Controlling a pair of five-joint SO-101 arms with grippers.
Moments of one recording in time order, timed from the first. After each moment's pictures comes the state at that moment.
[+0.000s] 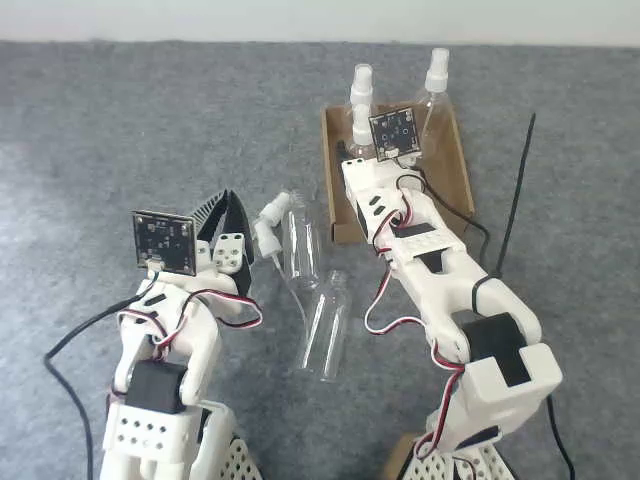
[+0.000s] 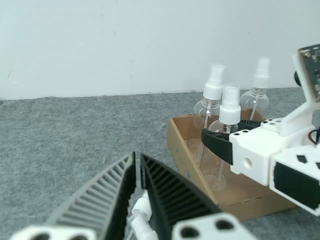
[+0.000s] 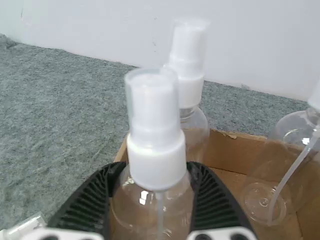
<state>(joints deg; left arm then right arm) 4.8 -81.8 75.0 37.1 8.8 -19.4 9.5 37.0 -17.5 0.5</state>
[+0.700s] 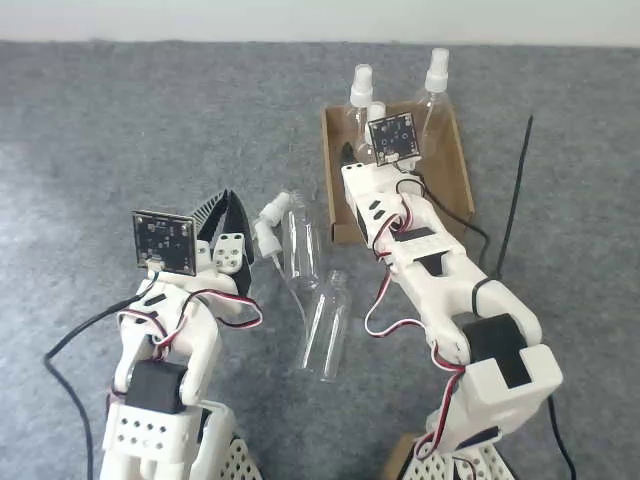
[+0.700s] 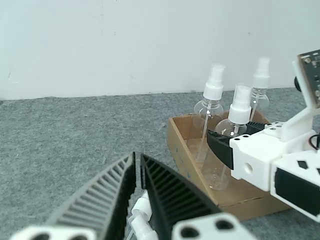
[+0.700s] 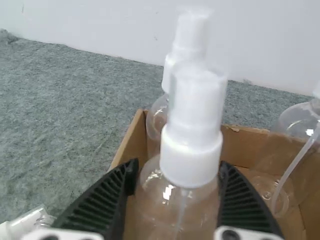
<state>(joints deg) 4.8 -81.8 75.0 37.1 8.8 -19.5 9.4 38.7 -18.1 0.5</state>
